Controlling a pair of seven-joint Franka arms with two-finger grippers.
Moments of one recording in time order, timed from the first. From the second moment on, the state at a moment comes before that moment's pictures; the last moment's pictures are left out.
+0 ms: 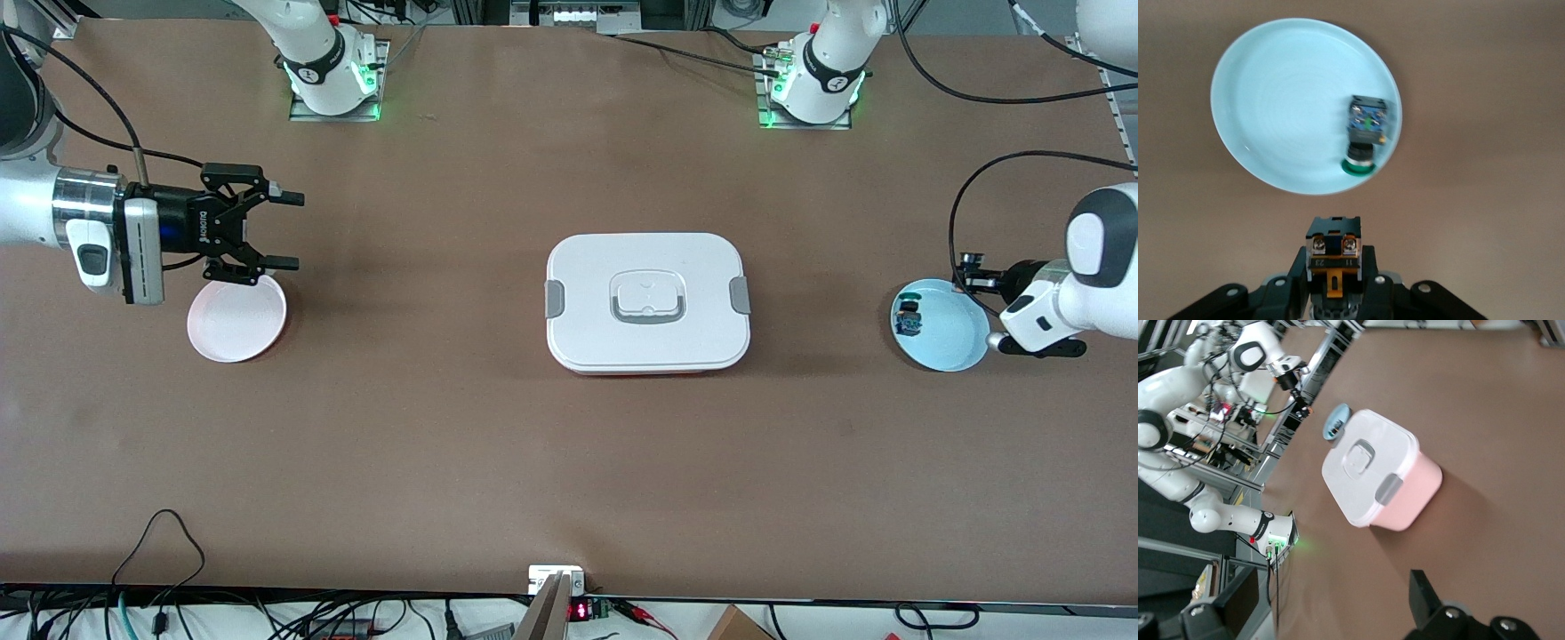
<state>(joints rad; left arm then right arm) 0.20 0.41 0.04 -1.80 0.12 1.78 0.23 0.10 0.11 -0.17 -1.85 0.99 1.59 -0.90</state>
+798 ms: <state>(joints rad) 0.25 0.47 0.04 -2.00 0.26 2.23 0.28 0.11 0.11 -0.15 -1.69 0.19 1.51 -0.35</state>
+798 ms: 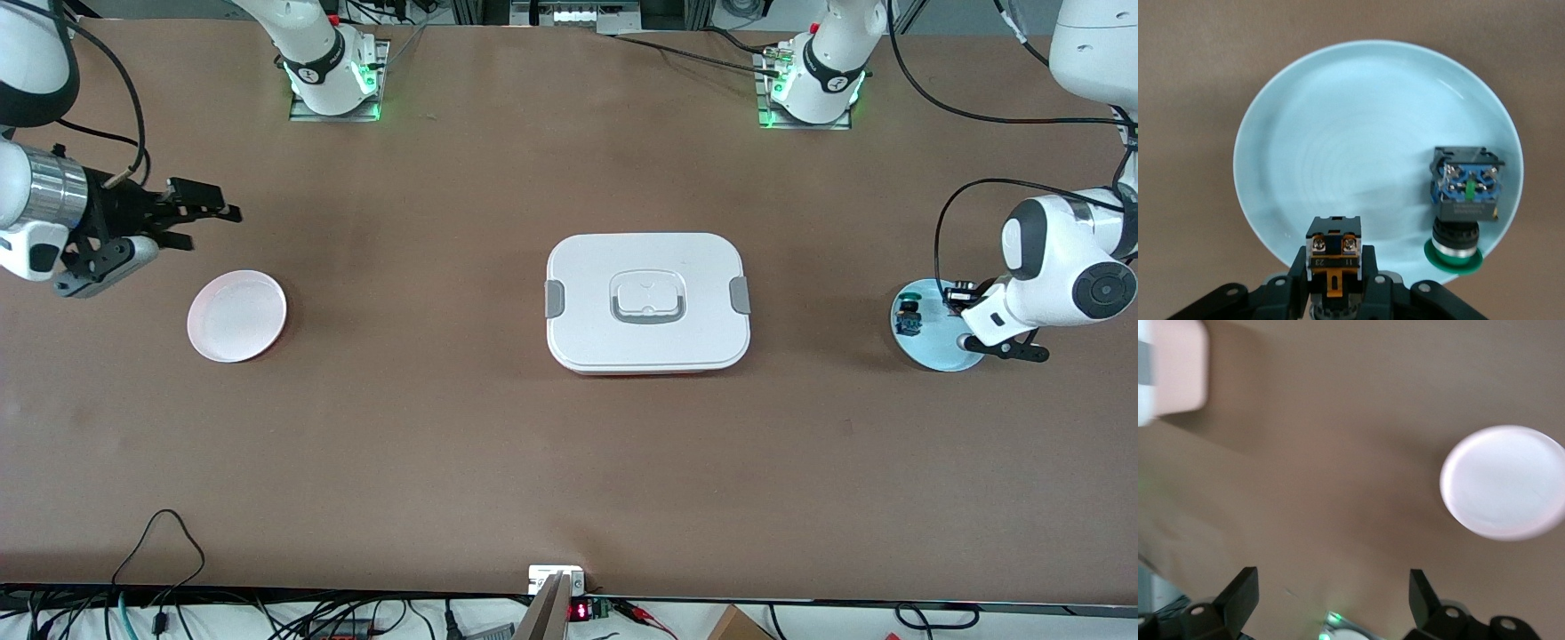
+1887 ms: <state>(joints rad) 0.26 0.45 -0.04 -1.90 0.25 2.21 0.28 0.06 0.10 -0.12 -1.68 -0.08 1.68 -0.06</state>
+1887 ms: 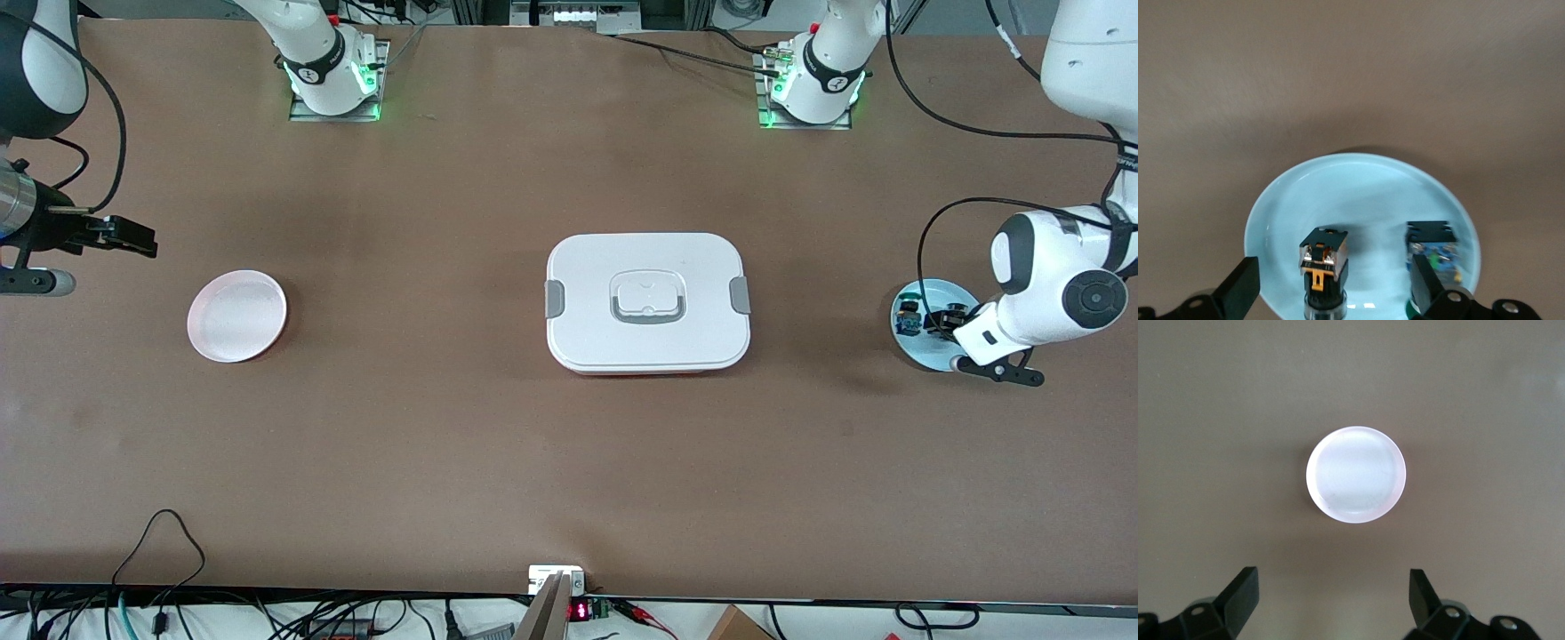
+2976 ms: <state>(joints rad) 0.08 0.09 -0.09 -1.55 0.09 1.59 0.23 0.07 0.01 -0.12 -1.76 -0.03 1.75 -0.04</state>
